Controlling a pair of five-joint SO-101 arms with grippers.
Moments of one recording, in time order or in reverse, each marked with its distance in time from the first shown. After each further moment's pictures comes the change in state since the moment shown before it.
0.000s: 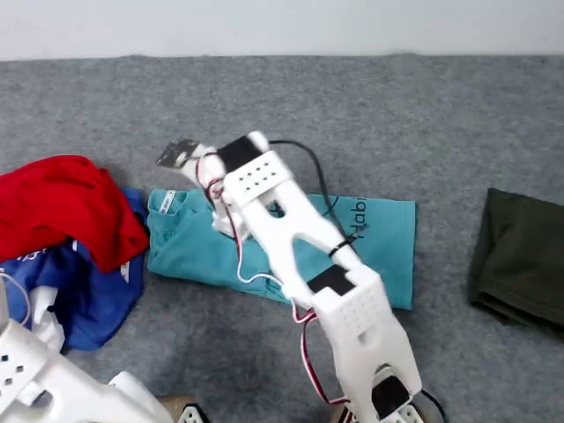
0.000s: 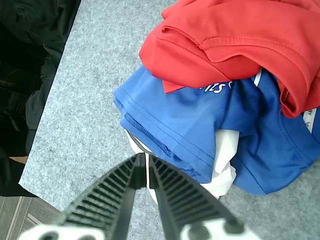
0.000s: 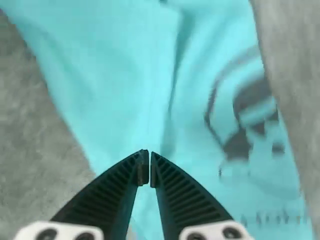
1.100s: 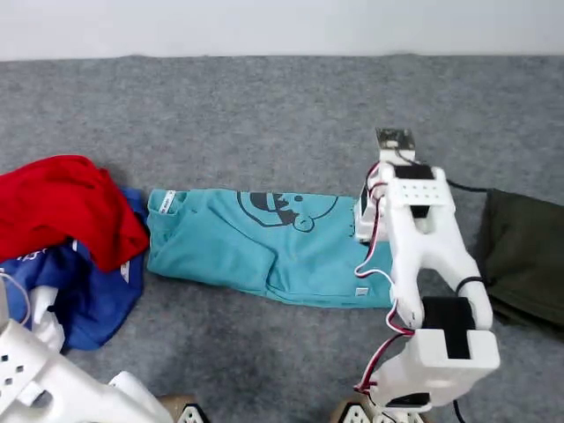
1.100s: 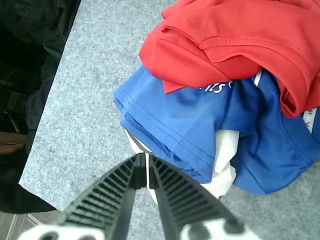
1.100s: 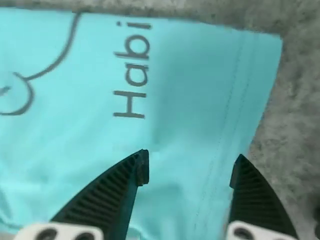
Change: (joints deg) left arm 0.0 0.0 0.0 0.0 0.0; right arm 34.5 -31.1 61.2 -33.6 -25.9
